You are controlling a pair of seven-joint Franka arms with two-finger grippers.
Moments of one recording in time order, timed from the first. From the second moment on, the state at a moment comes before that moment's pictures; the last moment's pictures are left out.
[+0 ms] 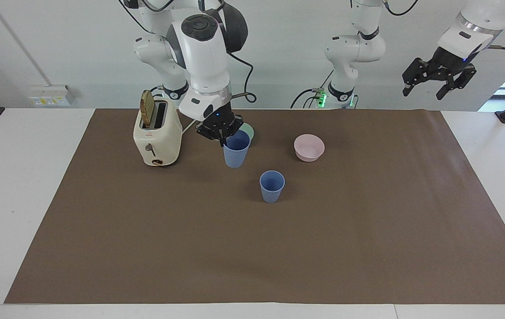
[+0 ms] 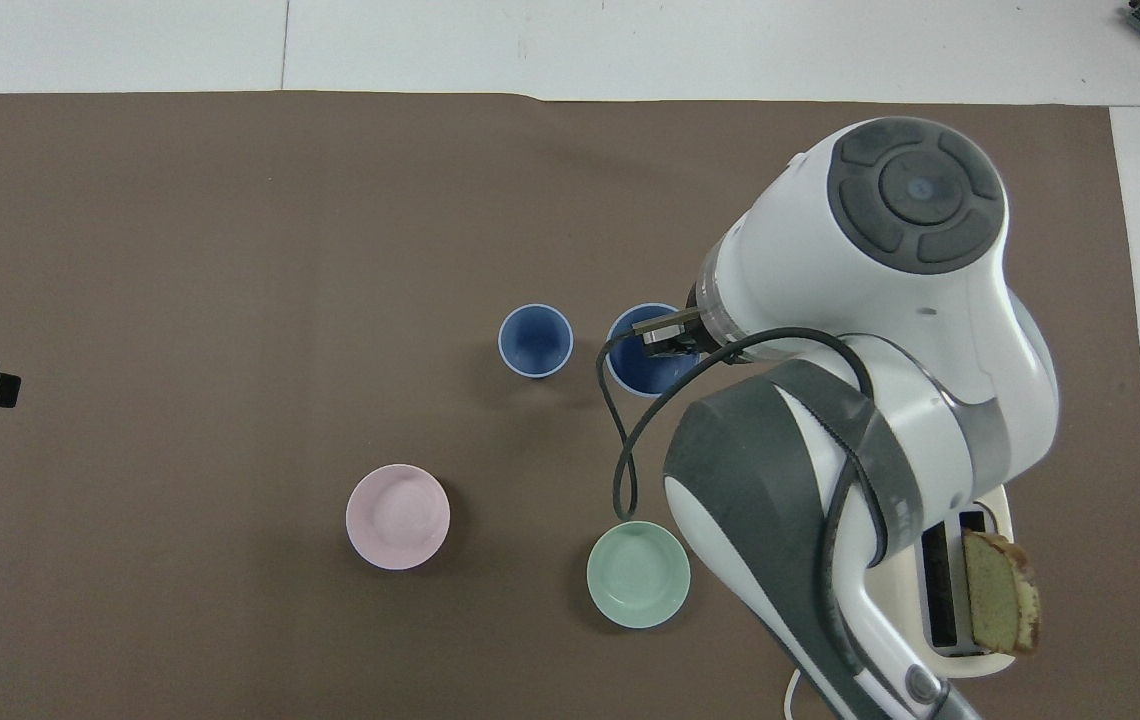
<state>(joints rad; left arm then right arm) -0.07 -0.09 0.04 -1.51 -0.05 1.39 0.11 0.35 0.20 0.11 -1.52 0.02 1.76 0.26</state>
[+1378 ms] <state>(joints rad) -0.07 -0.09 0.04 -1.51 -0.05 1.39 0.11 0.45 0.40 0.11 -1.38 0.06 1.91 0.40</state>
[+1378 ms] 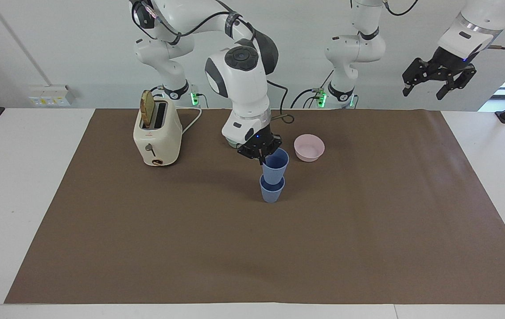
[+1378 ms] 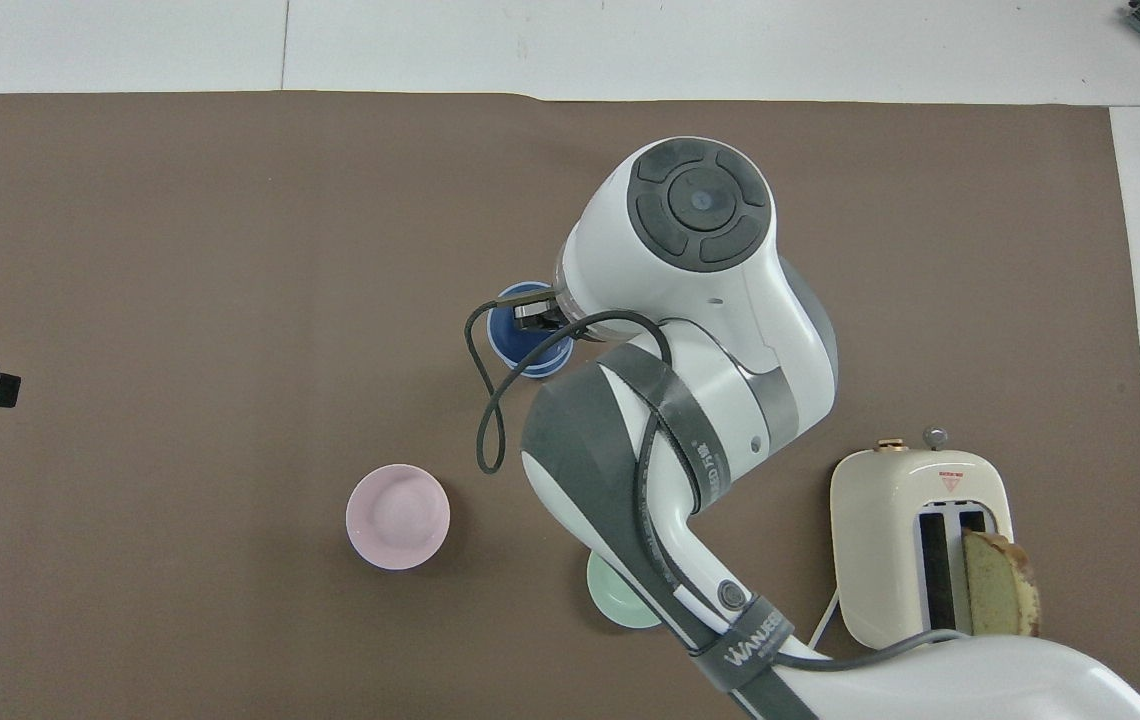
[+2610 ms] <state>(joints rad) -0.07 -0.09 0.04 -1.51 -0.05 1.39 0.11 0.44 0.44 0.11 -1.41 0.06 1.97 0.40</state>
